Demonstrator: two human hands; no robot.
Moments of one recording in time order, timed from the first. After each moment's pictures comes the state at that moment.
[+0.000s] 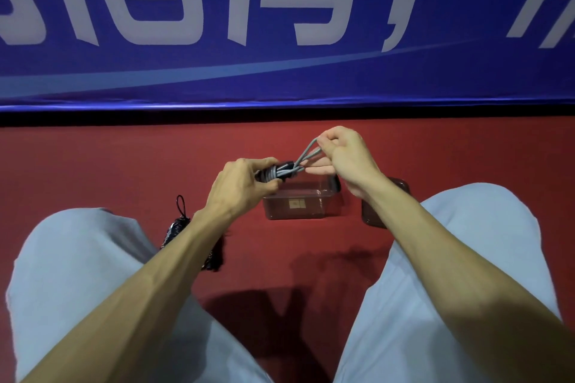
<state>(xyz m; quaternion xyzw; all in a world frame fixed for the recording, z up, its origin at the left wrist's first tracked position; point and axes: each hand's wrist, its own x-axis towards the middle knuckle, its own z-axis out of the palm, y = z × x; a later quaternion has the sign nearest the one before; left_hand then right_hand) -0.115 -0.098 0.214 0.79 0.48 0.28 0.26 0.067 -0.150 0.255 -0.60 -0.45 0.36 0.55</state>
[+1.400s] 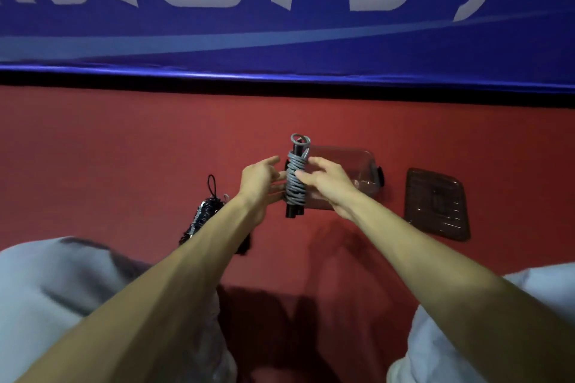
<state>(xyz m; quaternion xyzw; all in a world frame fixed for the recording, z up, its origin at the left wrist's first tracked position) -0.117 -0.038 0.161 0.37 0.53 0.40 0.64 0.021 -0.055 0.152 -0.61 -0.41 0.52 0.44</state>
